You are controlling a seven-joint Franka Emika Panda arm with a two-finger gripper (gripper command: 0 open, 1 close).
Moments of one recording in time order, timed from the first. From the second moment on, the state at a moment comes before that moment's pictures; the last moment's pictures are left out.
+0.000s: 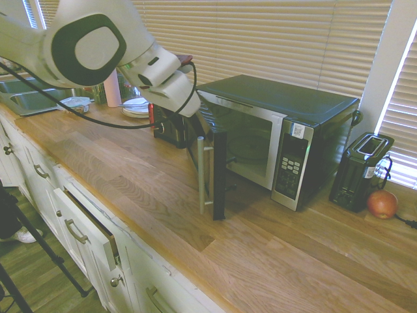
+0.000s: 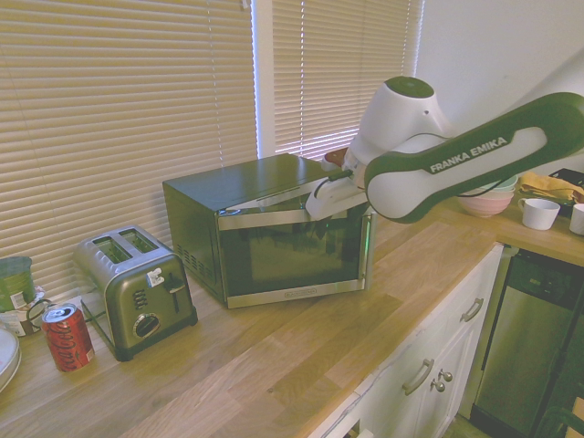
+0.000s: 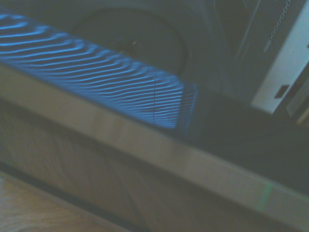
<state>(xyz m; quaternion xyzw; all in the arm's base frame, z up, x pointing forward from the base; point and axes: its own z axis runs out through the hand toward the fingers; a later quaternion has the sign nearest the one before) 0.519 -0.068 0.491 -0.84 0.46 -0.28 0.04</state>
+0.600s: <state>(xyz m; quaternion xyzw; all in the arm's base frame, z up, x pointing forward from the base) 0.596 -0.108 0.504 -0.83 0.46 -0.30 0.05</state>
